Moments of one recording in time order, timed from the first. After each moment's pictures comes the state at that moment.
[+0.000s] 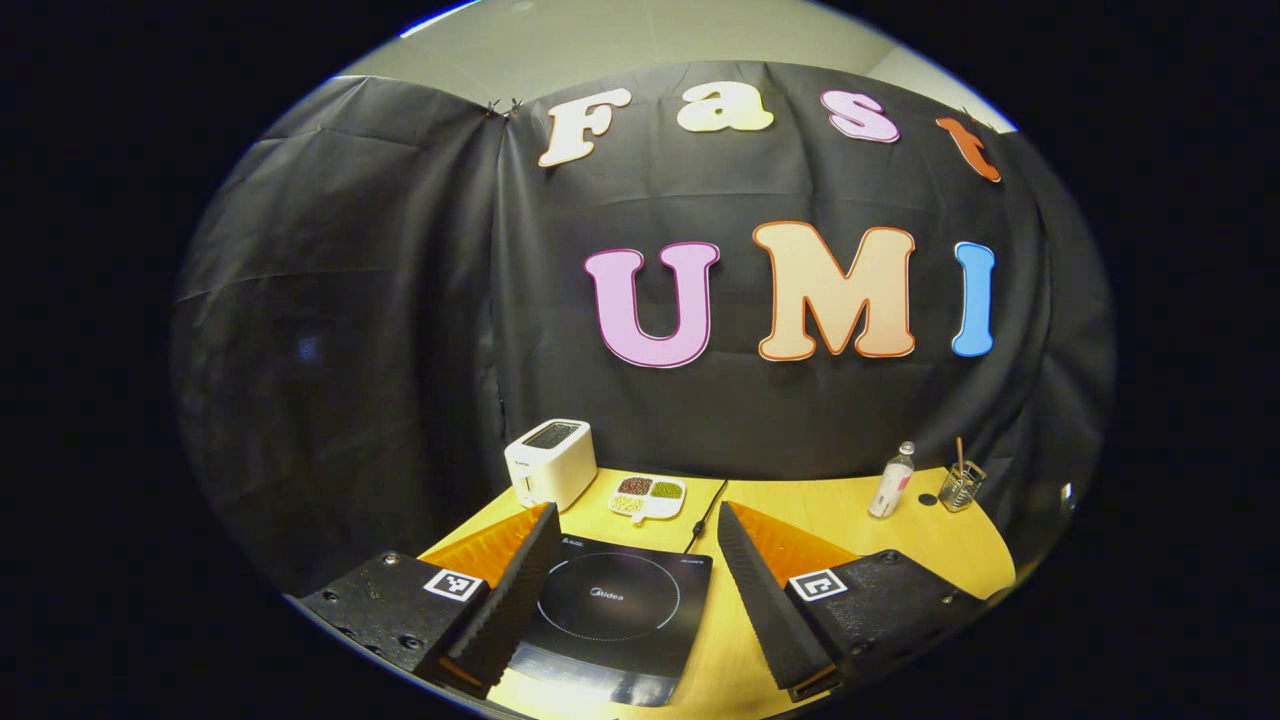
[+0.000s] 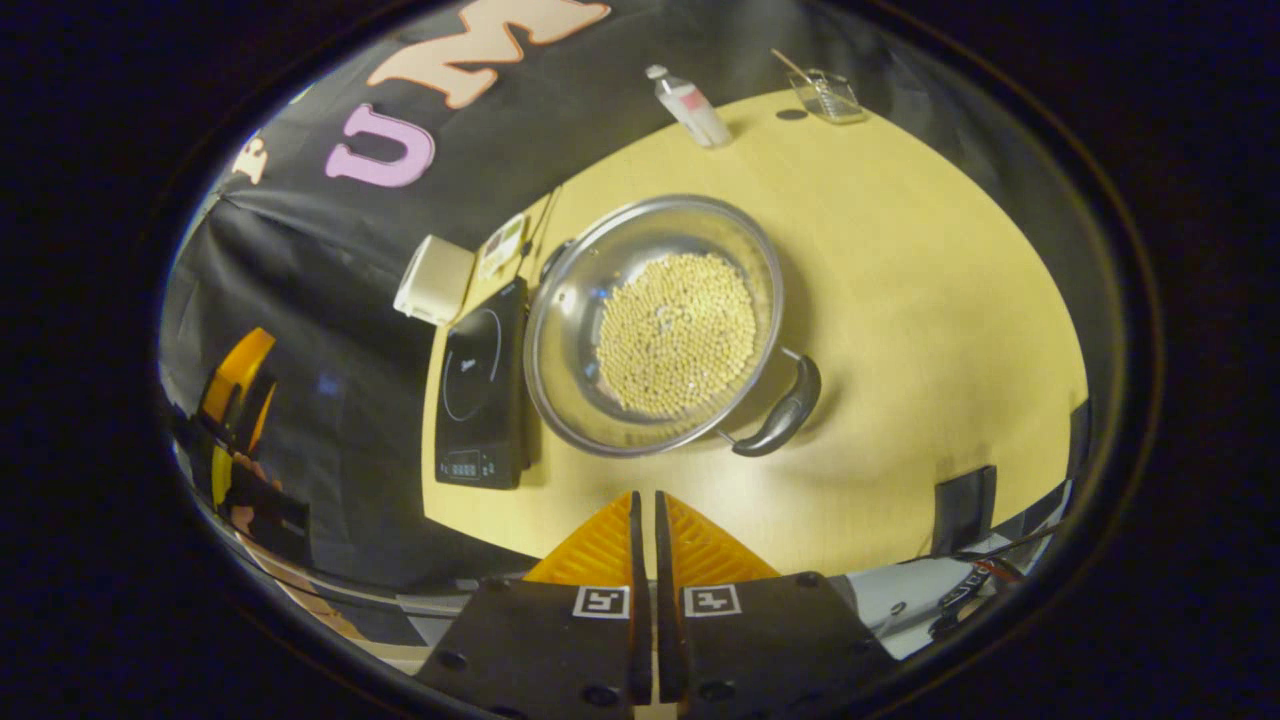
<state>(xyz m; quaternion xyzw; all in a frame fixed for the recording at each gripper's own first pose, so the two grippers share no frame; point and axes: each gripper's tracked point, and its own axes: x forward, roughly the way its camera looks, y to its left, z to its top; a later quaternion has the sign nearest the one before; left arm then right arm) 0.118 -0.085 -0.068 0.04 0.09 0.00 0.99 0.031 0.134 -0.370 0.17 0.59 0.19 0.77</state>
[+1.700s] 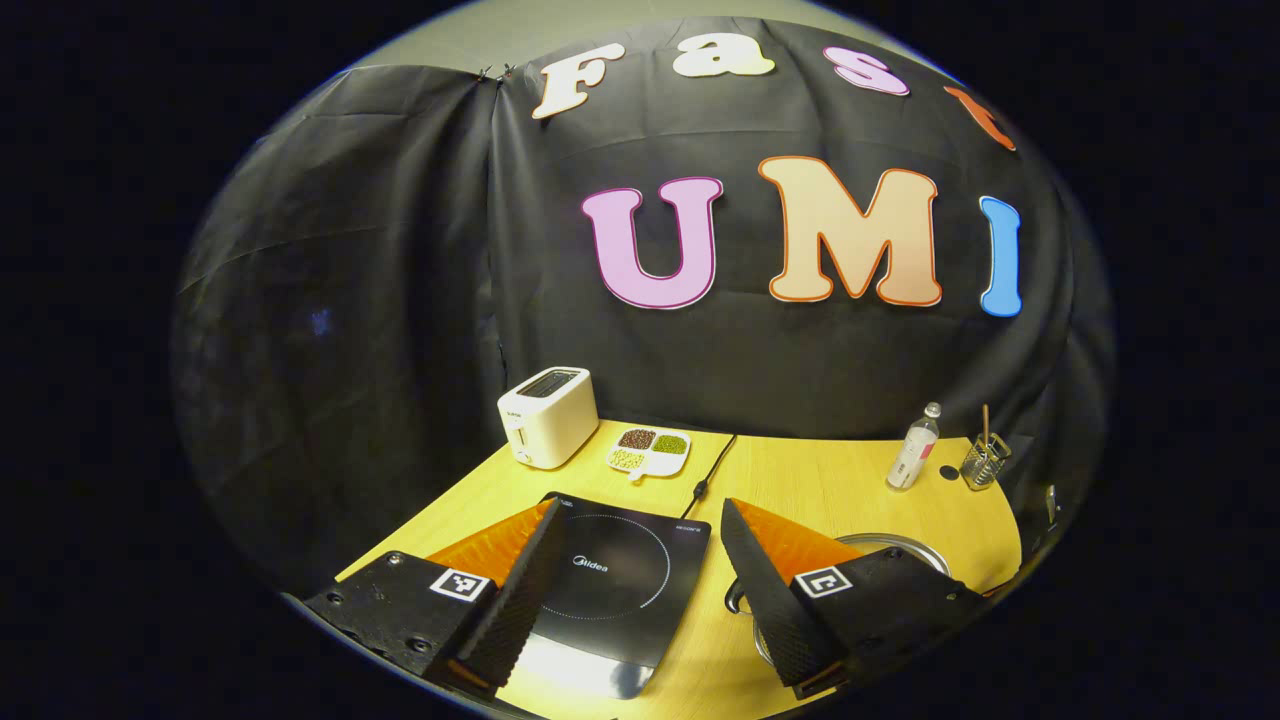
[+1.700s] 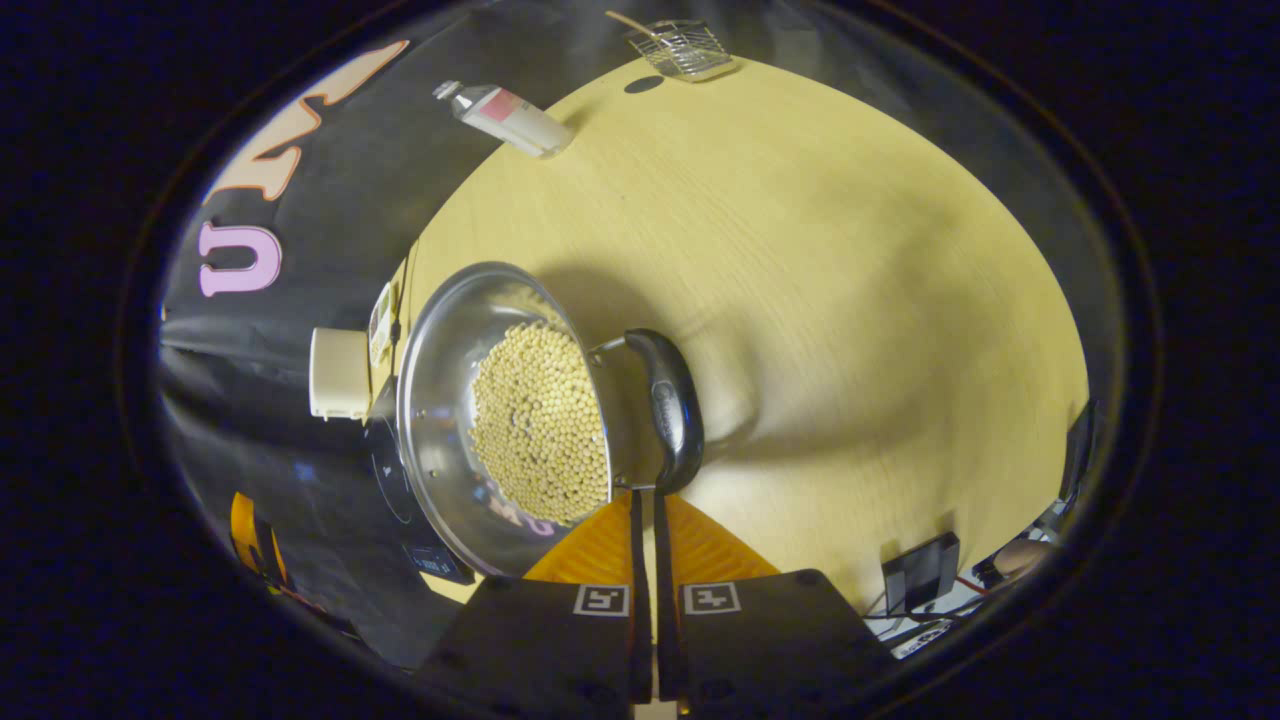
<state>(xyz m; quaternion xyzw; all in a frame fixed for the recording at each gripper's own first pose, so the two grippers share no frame) 0.138 -0.098 -0.123 0.05 0.16 0.04 0.98 0.147 0.079 -0.429 0.24 0.62 0.06 0.74</state>
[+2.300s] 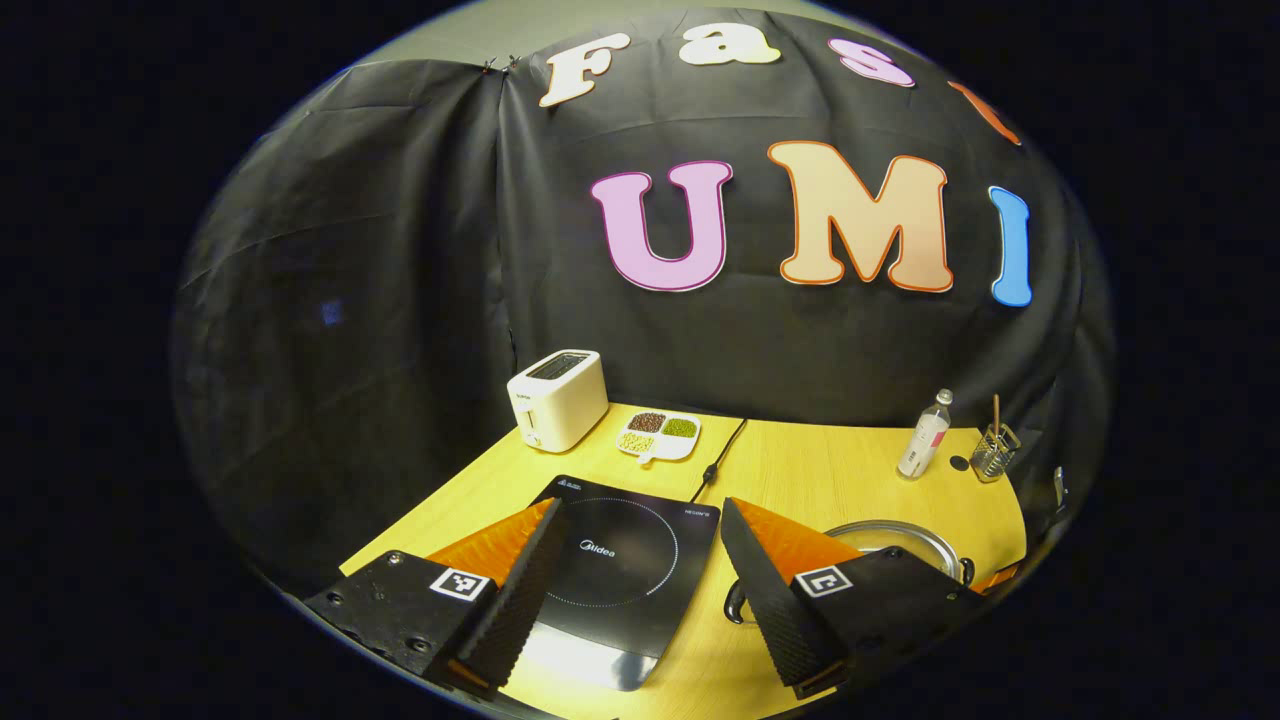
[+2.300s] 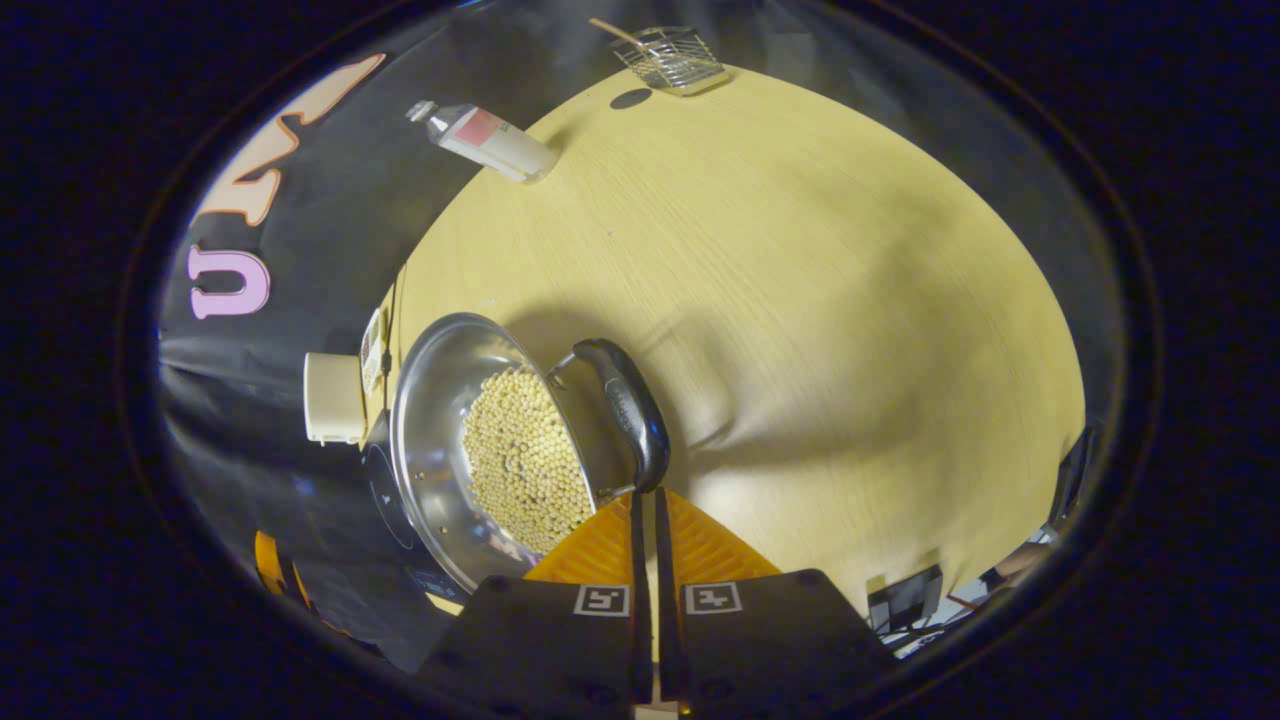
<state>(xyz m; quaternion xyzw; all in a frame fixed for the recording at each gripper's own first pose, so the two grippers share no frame) 0.133 -0.096 -0.139 0.04 0.19 0.05 0.98 0.182 0.070 -0.433 0.24 0.62 0.04 0.75</state>
